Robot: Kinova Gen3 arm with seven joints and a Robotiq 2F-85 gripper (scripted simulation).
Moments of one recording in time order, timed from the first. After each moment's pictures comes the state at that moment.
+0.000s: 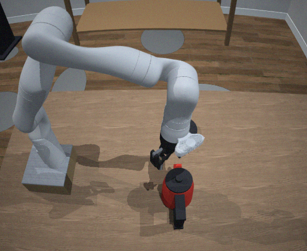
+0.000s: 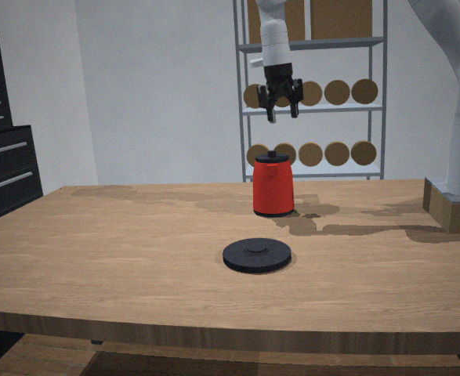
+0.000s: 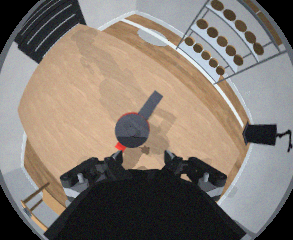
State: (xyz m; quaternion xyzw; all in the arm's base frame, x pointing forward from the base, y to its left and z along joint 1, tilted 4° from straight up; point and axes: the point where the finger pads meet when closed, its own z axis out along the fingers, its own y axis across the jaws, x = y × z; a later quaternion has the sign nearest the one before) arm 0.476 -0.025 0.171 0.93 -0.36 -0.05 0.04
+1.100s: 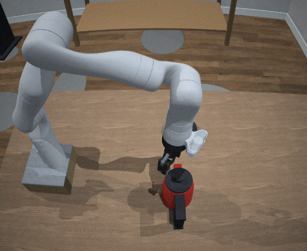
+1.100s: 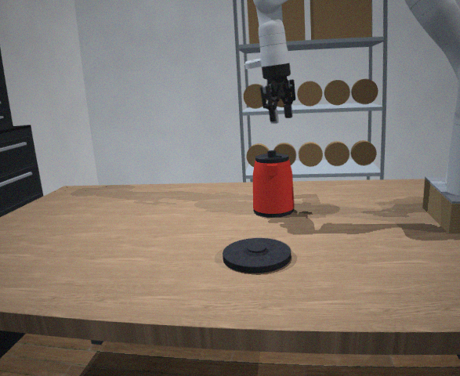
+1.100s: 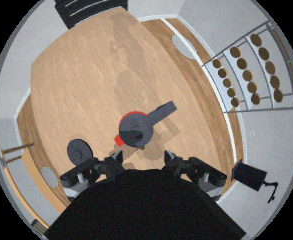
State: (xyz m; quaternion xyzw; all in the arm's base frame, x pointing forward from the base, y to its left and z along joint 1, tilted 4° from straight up) arm 0.483 -0.031 0.170 0.98 -0.18 -0.05 0.02
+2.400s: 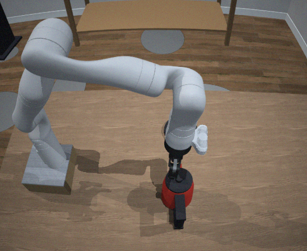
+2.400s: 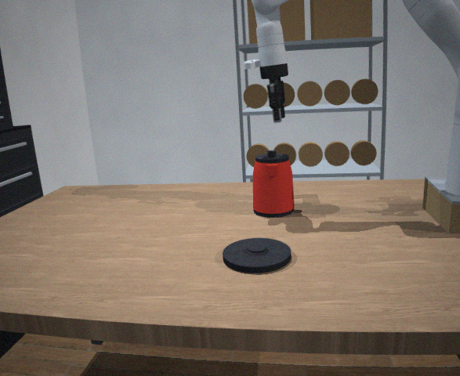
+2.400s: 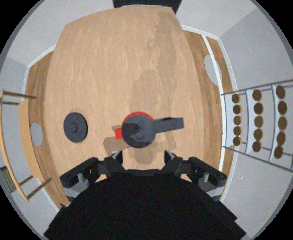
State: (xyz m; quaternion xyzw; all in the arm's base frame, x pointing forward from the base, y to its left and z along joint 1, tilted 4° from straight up) arm 0.491 -0.040 0.169 1.00 0.03 -0.06 0.01
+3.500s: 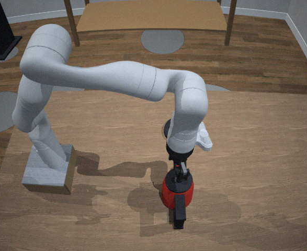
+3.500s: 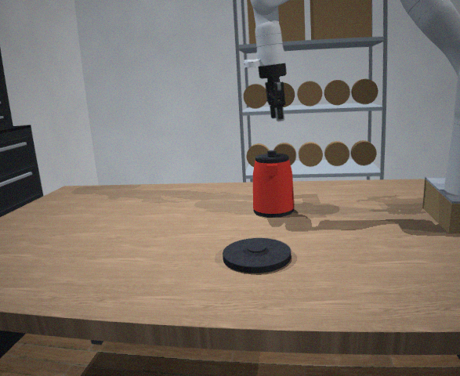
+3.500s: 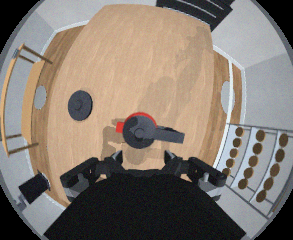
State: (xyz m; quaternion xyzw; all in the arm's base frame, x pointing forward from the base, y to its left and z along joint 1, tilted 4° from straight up) arm 0.499 -0.048 0.170 0.98 0.20 -0.05 -0.01
